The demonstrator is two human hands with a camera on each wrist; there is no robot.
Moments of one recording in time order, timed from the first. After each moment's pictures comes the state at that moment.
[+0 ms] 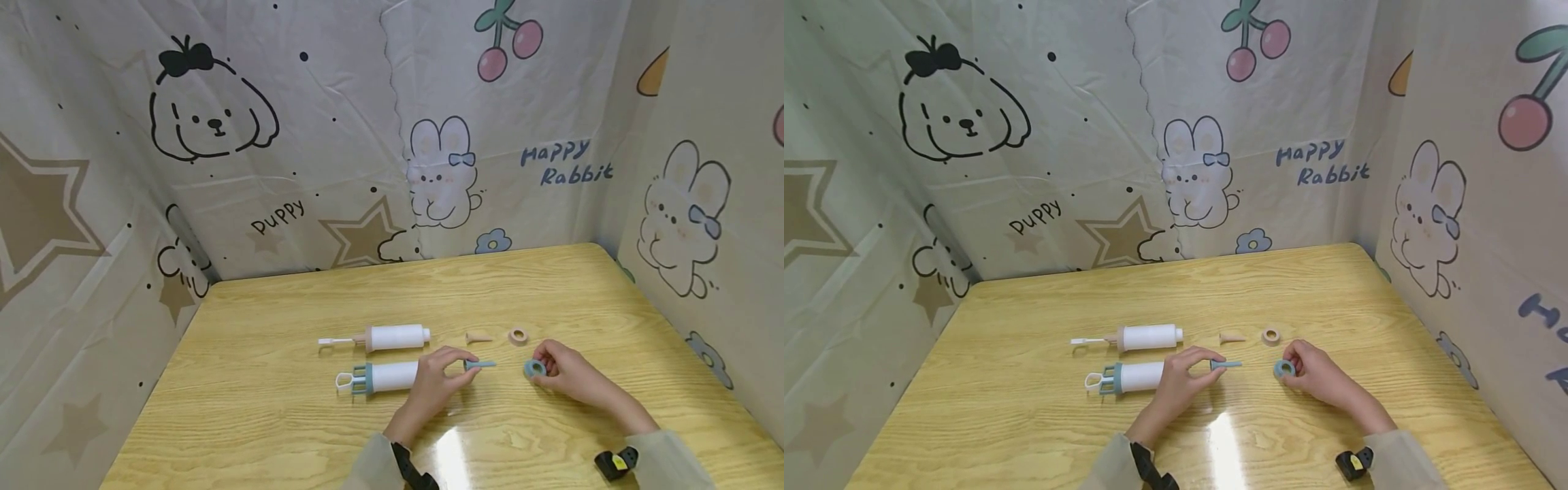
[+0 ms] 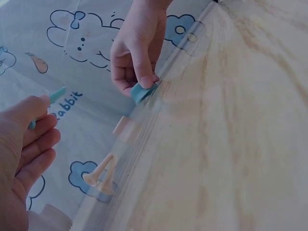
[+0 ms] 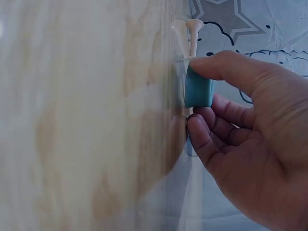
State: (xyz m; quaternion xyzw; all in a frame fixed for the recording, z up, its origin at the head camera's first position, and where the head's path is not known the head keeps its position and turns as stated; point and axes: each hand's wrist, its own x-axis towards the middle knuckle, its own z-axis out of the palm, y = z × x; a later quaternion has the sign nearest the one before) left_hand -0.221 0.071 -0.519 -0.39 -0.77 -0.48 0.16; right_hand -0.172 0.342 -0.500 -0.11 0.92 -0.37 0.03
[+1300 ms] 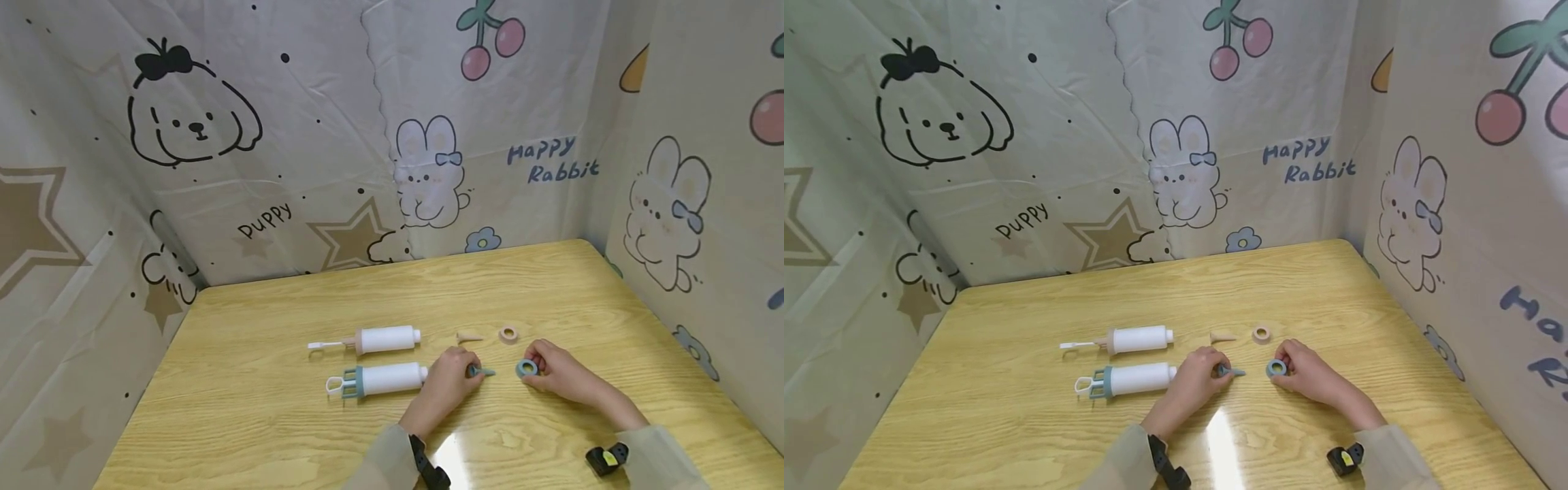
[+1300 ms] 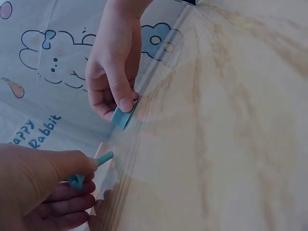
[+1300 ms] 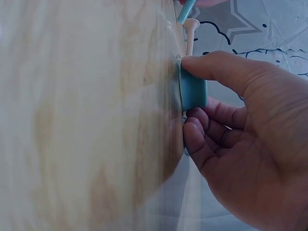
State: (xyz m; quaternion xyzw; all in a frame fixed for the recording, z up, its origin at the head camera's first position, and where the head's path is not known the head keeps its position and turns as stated) left_hand -0.216 0.107 -0.512 -0.34 -0.90 -0.26 0.05; right_hand -0.172 0.347 -0.504 -0.11 0.93 -0.36 0.03
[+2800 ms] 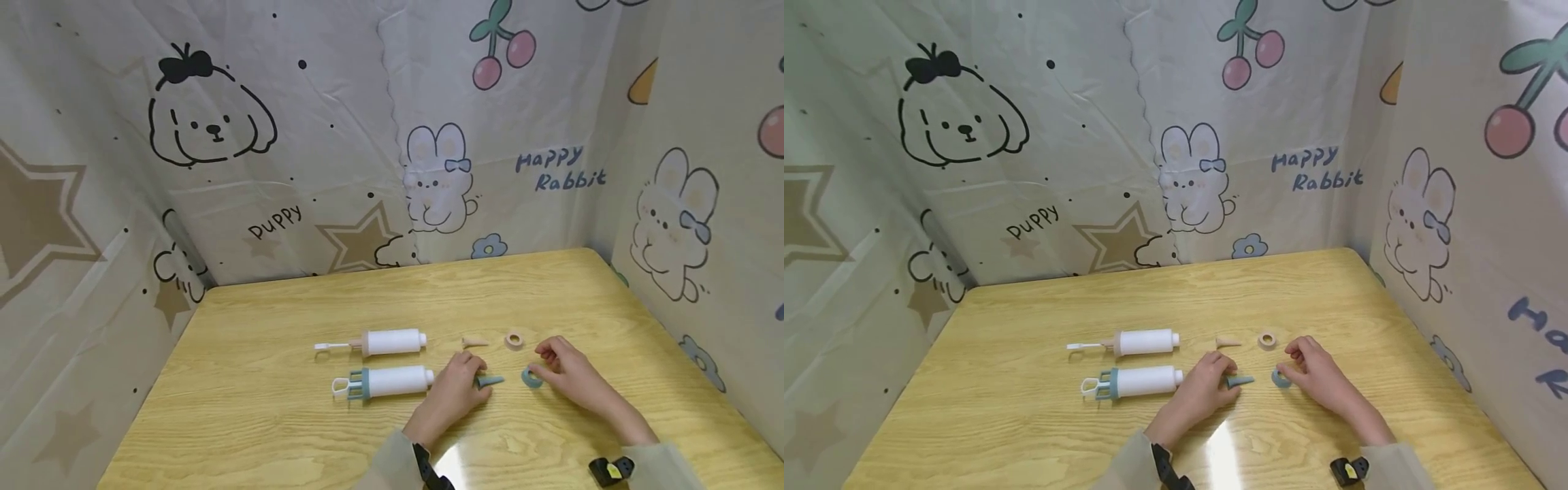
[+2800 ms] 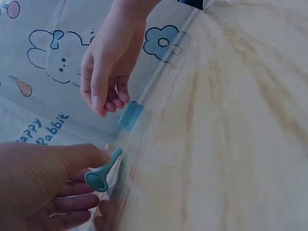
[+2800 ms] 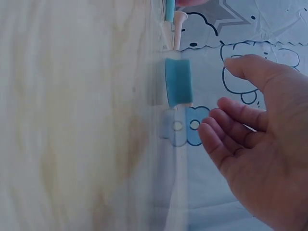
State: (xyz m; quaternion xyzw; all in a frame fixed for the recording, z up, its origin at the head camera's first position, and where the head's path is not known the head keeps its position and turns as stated) left_hand -0.211 0.102 -0.514 -0.34 -0.91 -0.24 0.03; right_hand -0.166 0.338 -0.498 -0.07 0.94 -0.32 -0.09
